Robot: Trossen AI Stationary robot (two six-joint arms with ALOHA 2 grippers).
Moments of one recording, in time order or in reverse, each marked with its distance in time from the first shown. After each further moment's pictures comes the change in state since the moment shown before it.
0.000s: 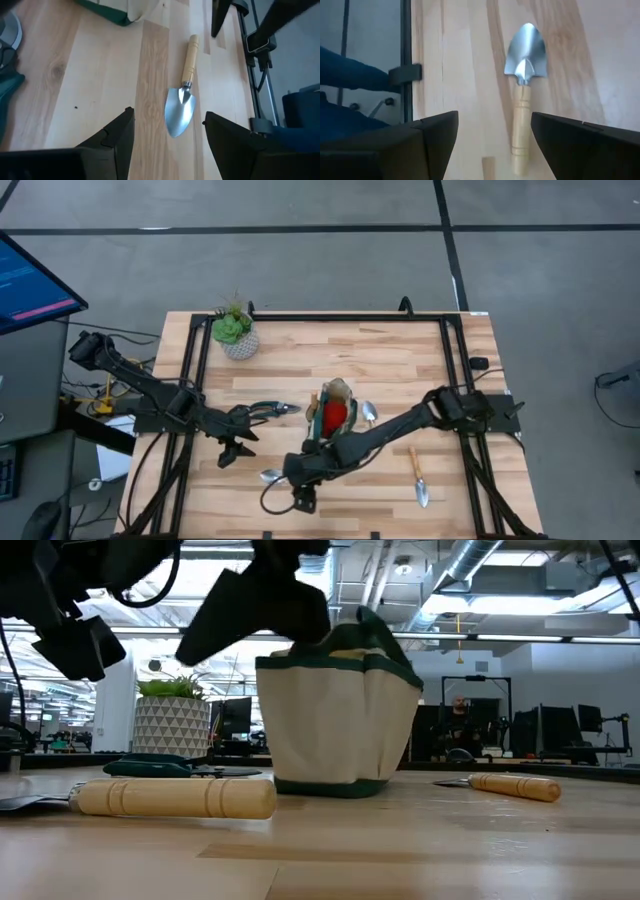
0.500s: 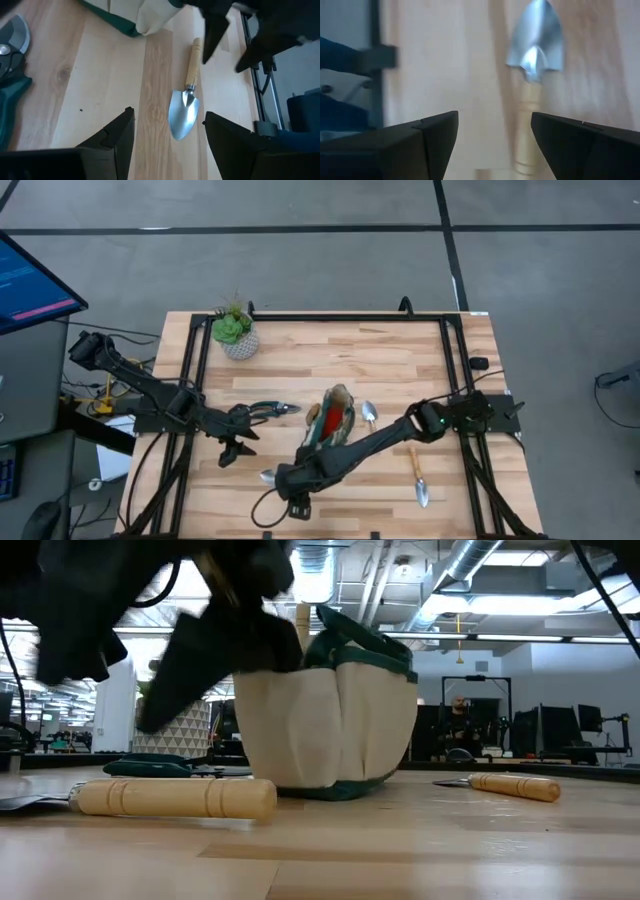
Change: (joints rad) left arm 0.000 0.000 0.000 0.000 -0.024 0.004; right arm 0.016 0.211 0.272 -0.203 0.024 -0.044
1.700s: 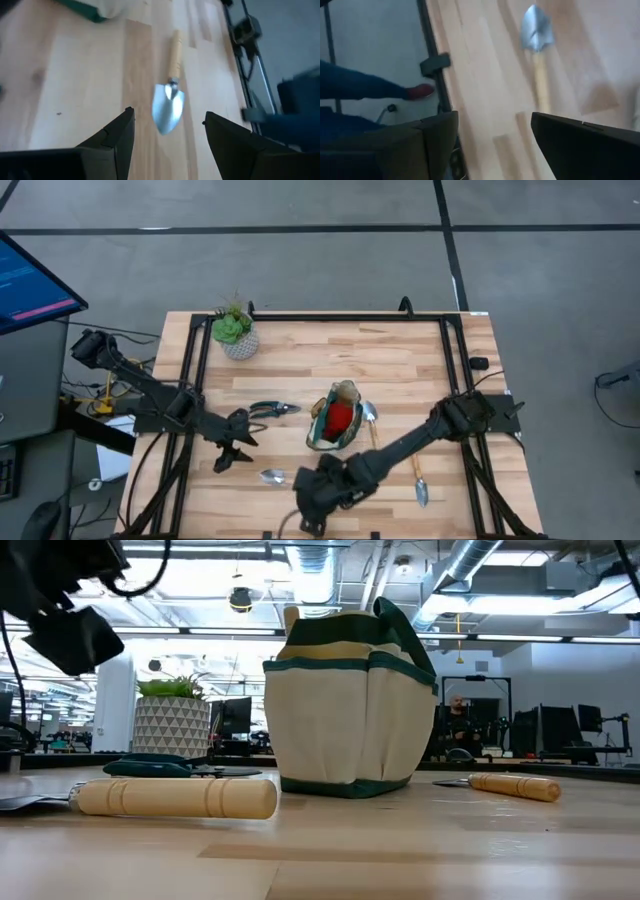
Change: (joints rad) left arm -0.059 0.013 0.001 0.034 0.024 0.048; right arm 0.118 -0.195 0.045 -0.189 0.120 0.296
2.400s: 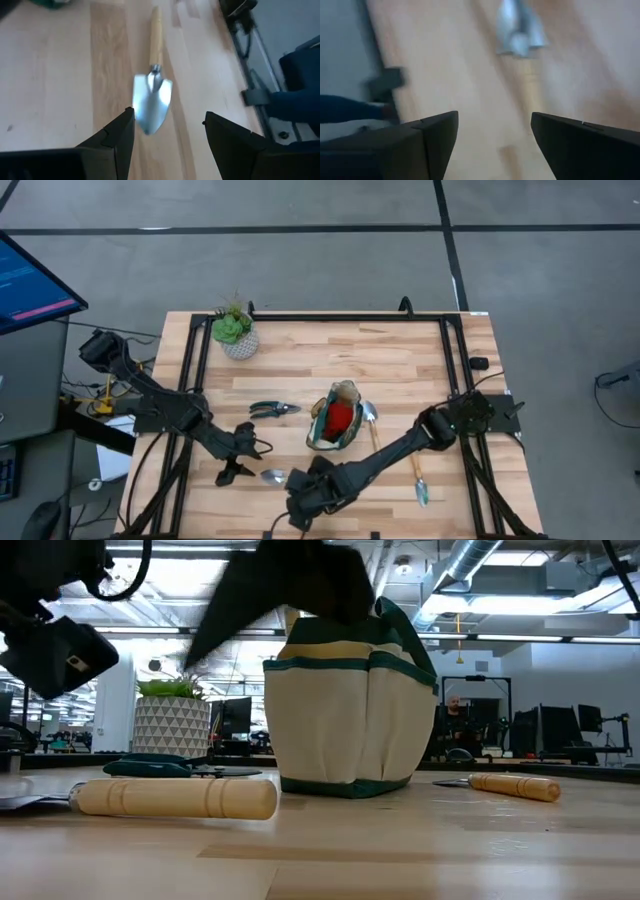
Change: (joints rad) left arm -0.082 0.200 0.000 0.168 -0.004 0.051; right arm -0.013 0.145 -0.037 0.120 0.104 0.034
